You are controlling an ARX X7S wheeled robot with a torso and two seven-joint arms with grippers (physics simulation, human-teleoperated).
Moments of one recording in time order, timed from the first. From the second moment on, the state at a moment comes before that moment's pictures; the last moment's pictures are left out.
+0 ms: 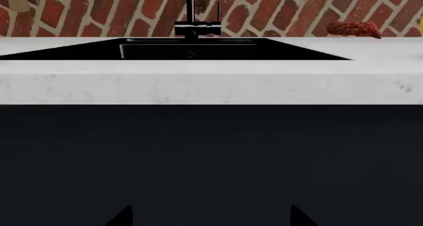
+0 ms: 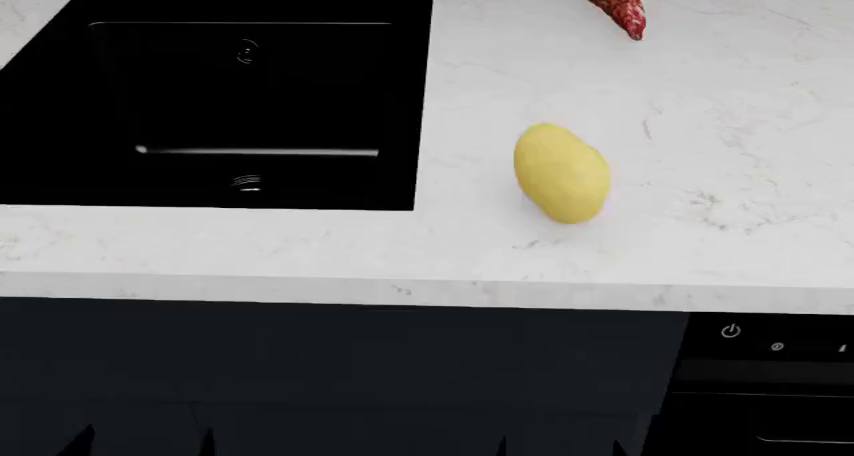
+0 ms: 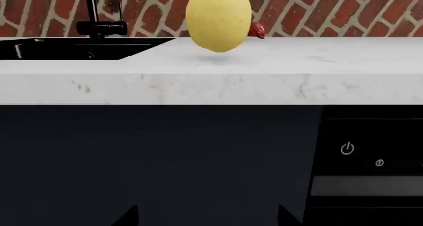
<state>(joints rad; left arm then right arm) 0.00 0.00 0.00 0.00 0.00 0.00 0.00 0.00 0.00 0.00 0.00 0.00 0.00 0.00</state>
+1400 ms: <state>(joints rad) -0.20 -0.21 -0.04 0.48 -0.22 -0.66 -0.13 0.12 0.25 -0.04 -0.59 0.24 0.57 0.17</state>
